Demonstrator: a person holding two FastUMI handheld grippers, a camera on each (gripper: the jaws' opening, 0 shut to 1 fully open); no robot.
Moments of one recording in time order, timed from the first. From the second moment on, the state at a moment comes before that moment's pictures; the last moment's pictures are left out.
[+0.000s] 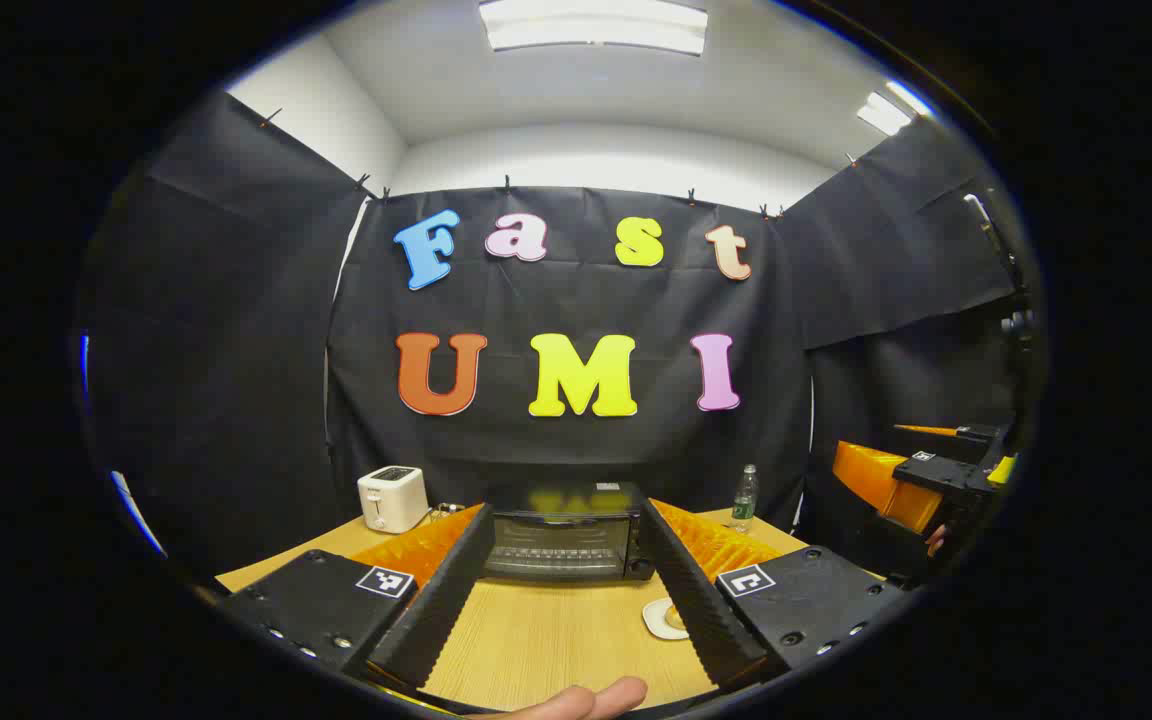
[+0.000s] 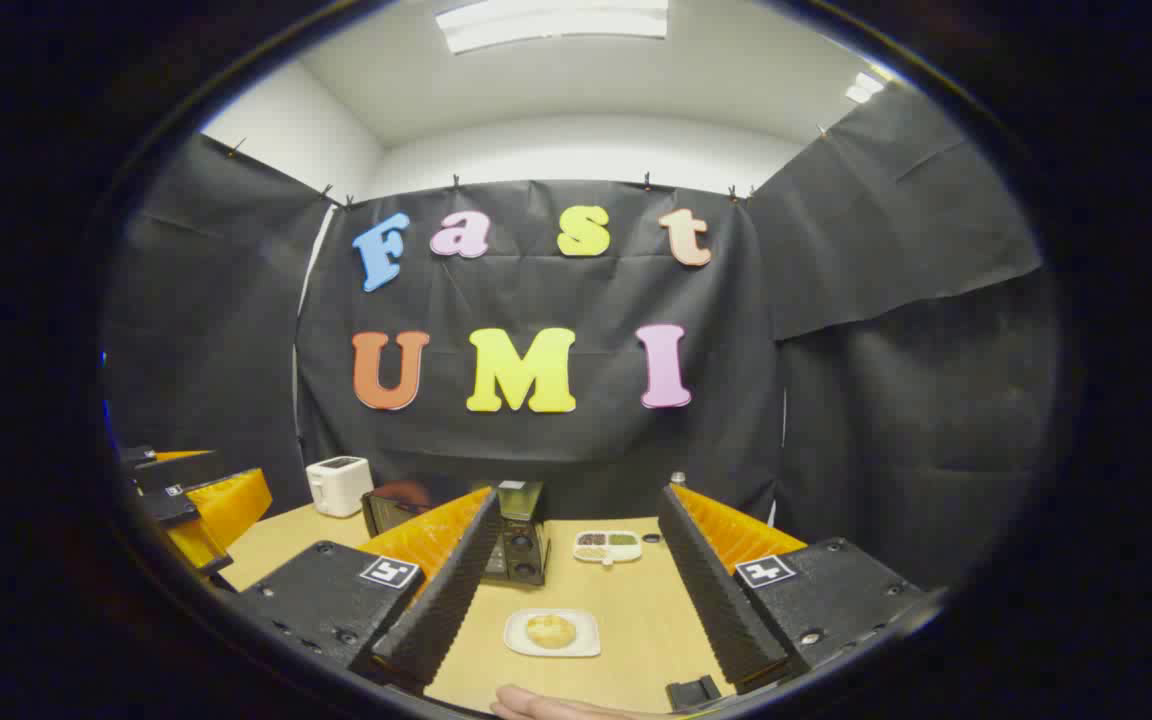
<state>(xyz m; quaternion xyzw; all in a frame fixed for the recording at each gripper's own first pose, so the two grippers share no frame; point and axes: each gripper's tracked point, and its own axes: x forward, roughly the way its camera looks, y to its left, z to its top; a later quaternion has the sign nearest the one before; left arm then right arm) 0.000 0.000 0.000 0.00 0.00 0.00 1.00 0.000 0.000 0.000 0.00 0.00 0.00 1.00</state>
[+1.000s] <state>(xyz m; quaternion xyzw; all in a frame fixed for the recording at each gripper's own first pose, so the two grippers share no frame) 0.029 0.059 0.004 -0.03 0.00 0.05 1.00 0.002 -0.031 -0.013 0.02 -0.01 -0.02 1.00</state>
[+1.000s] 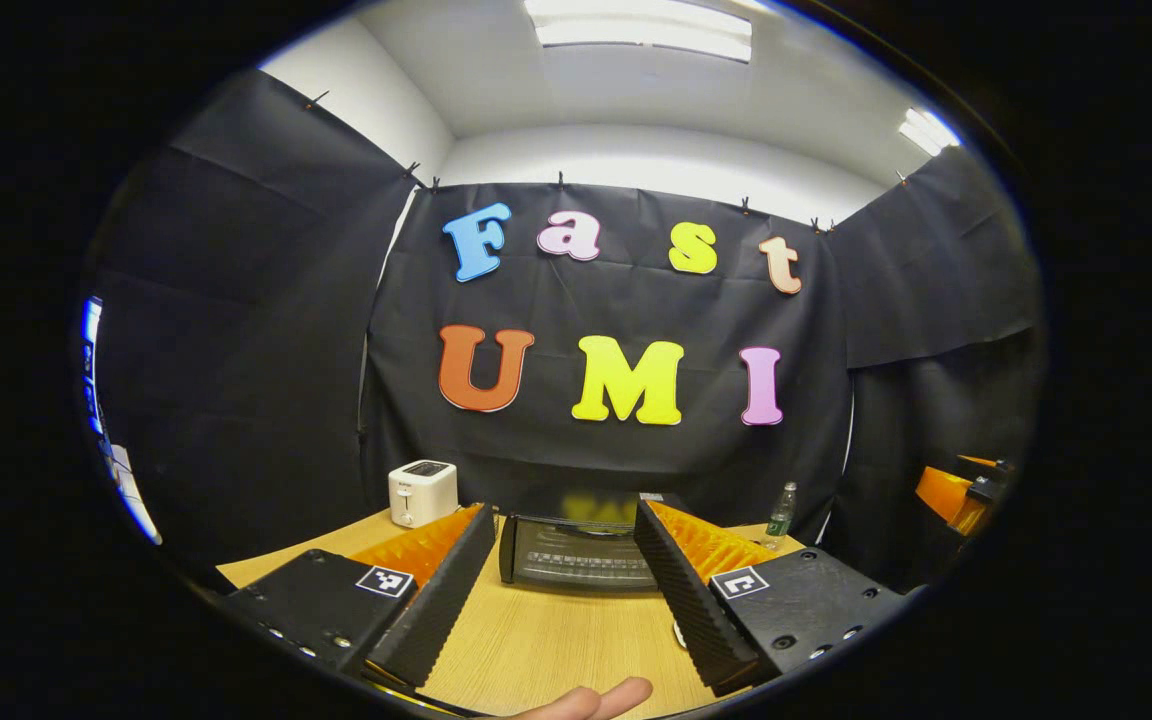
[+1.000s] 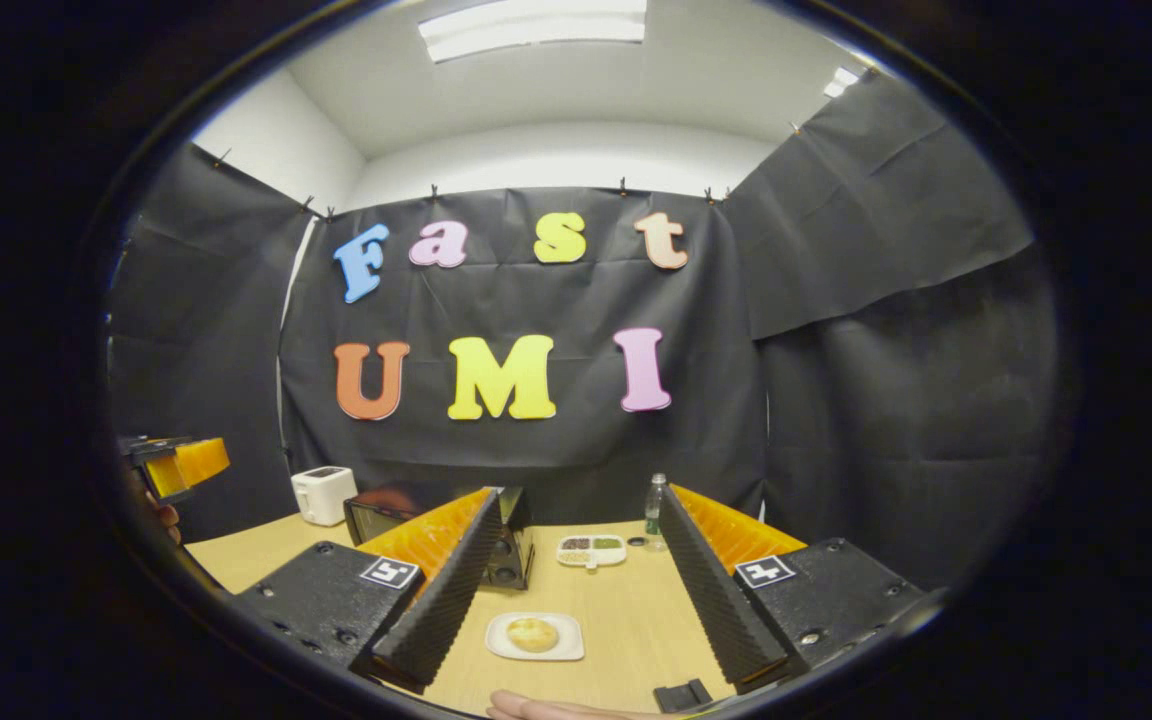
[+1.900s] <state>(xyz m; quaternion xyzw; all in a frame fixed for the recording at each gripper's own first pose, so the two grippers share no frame) 0.291 0.032 -0.131 -0.01 0.15 -0.04 0.99 0.007 -0.037 -0.026 0.01 -0.02 0.01 1.00</state>
